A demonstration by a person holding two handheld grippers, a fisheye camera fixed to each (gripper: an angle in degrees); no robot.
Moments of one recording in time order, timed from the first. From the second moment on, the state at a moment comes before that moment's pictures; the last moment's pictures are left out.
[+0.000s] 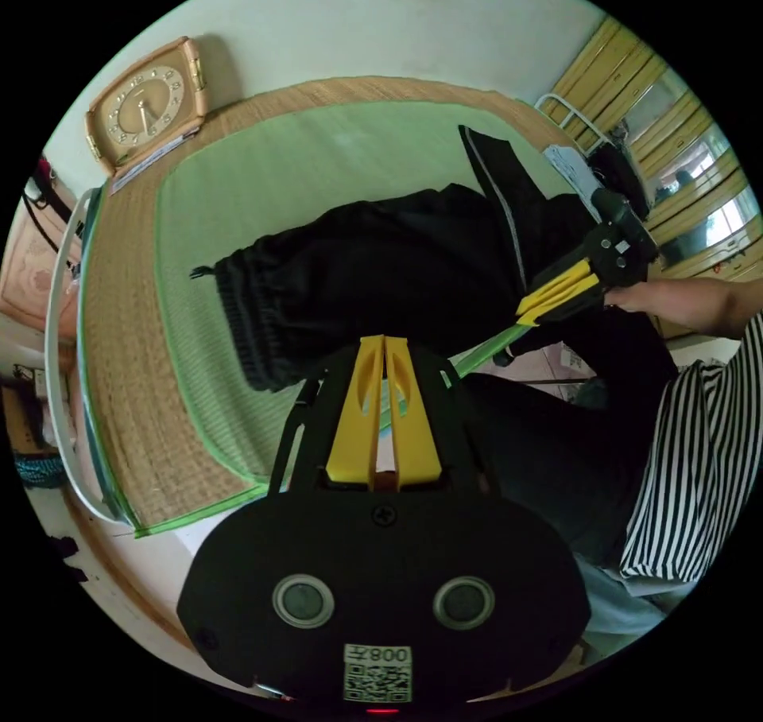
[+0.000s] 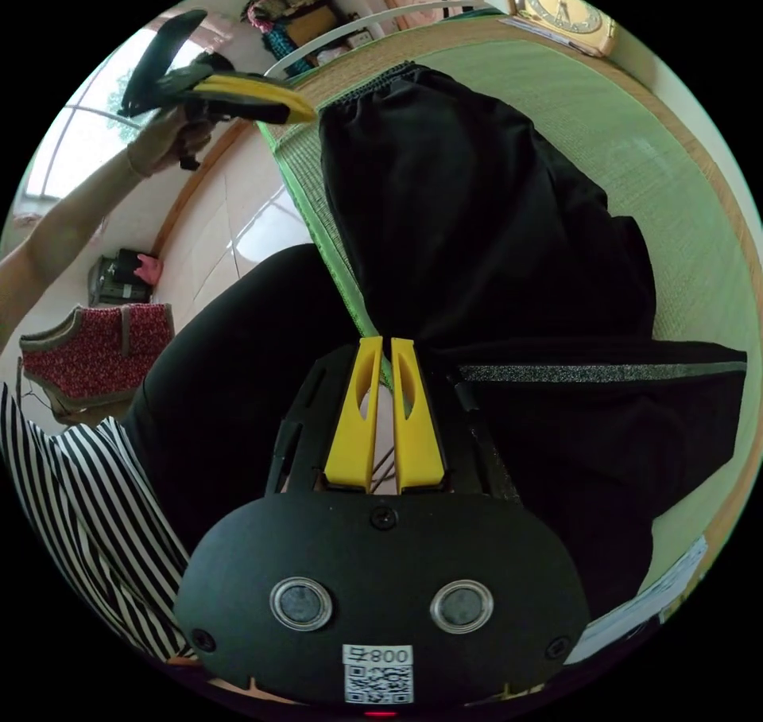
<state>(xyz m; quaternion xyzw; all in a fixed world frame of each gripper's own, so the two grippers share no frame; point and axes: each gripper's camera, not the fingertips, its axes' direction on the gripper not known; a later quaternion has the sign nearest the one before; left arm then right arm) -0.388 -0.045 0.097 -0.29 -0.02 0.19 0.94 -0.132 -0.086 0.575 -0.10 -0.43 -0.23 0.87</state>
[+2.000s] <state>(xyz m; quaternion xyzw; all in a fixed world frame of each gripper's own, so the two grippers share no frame) -0.195 -0.066 0.309 -0.30 0.19 0.16 0.92 0.268 -0.259 0.513 -0.18 -0.32 0.11 0.92</state>
